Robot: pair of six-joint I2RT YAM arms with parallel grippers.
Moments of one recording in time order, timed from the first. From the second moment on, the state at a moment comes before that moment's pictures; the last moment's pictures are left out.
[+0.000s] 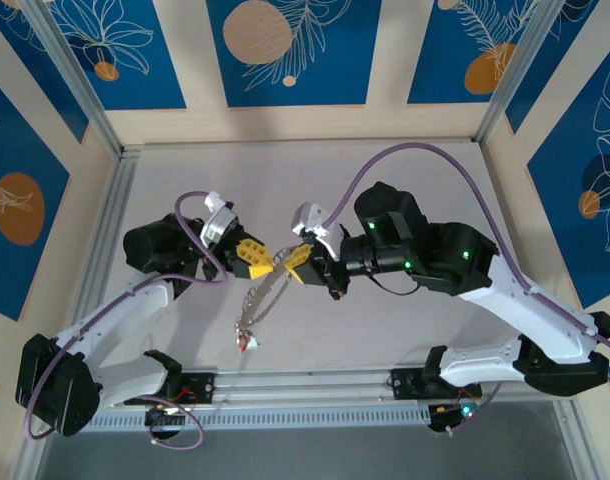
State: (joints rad) left arm -0.49 1.13 0.80 1.21 1.47 -0.99; right arm 1.10 1.19 1.62 -0.91 -0.28 0.00
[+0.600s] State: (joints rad) left arm -0.49 0.97 0.82 0.56 1.44 -0.48; right arm 1.18 1.26 1.69 -0.96 -0.21 0.02
